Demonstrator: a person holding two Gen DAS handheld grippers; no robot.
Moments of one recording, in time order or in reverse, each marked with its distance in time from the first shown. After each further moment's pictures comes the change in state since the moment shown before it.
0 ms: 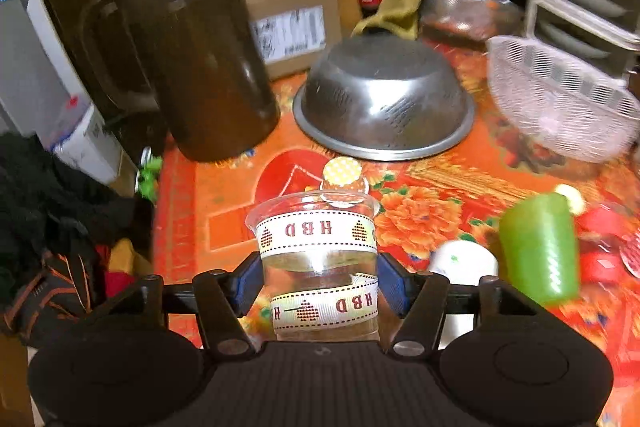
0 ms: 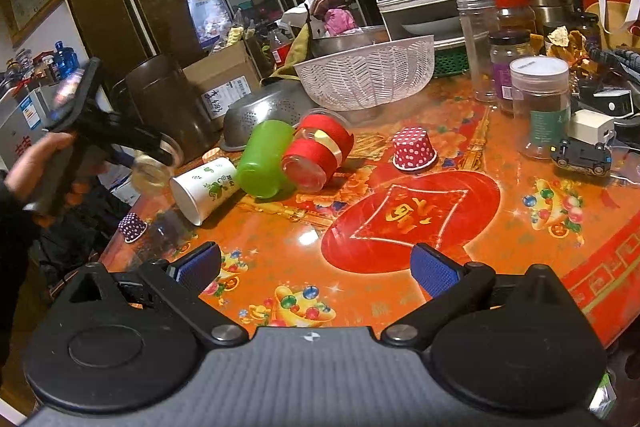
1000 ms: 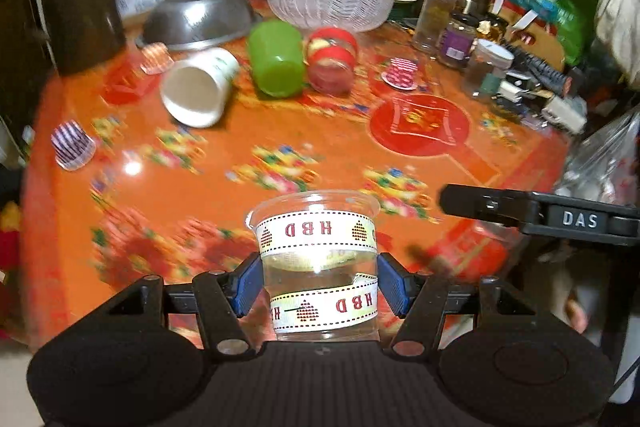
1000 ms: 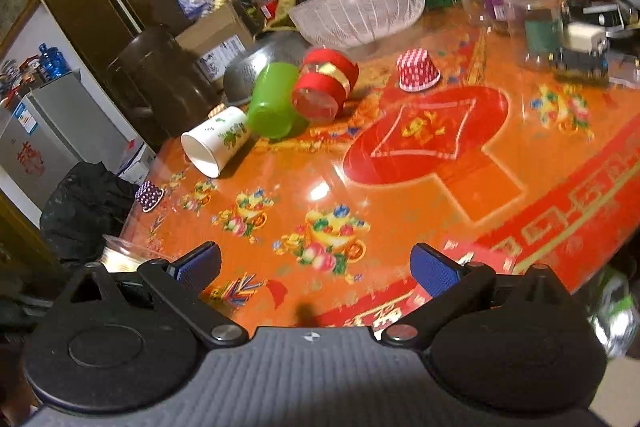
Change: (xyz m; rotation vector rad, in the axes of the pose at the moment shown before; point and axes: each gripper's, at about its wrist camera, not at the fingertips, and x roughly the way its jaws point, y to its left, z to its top) left arm -0.113 -0.079 -0.207 0.096 0.008 -0.421; right arm -0.001 0.013 -0.025 0.147 0.159 0.014
